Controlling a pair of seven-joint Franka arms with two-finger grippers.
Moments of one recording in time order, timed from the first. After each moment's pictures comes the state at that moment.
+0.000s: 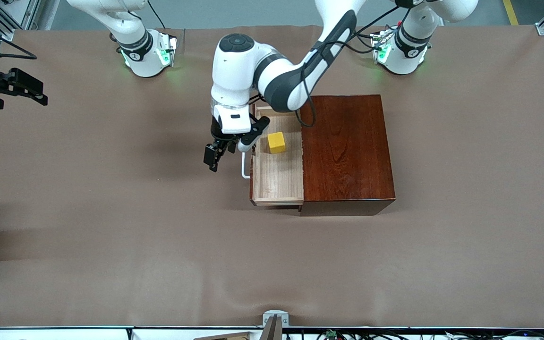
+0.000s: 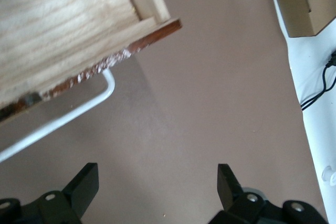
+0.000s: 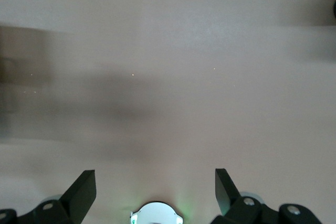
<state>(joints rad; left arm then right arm) -1.05 0.77 0.15 -1.17 0.09 2.36 -2.11 -0.04 -0.03 0.04 -1.50 0.00 1.36 -0.08</state>
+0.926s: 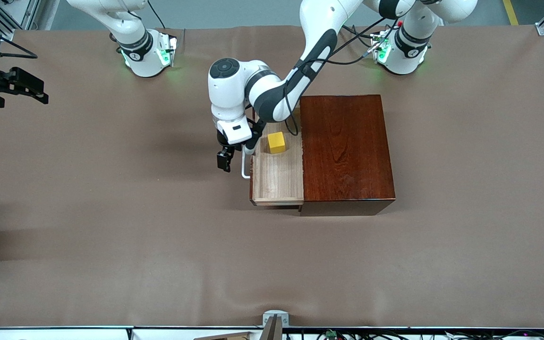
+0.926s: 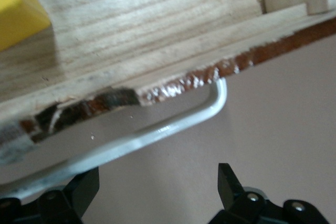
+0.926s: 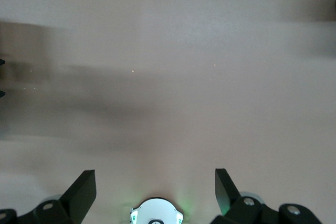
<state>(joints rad) -1.08 0.88 0.15 -1.17 0.09 2.25 -2.28 -0.04 -0.03 0.04 -1.50 0.00 1.34 -0.08</state>
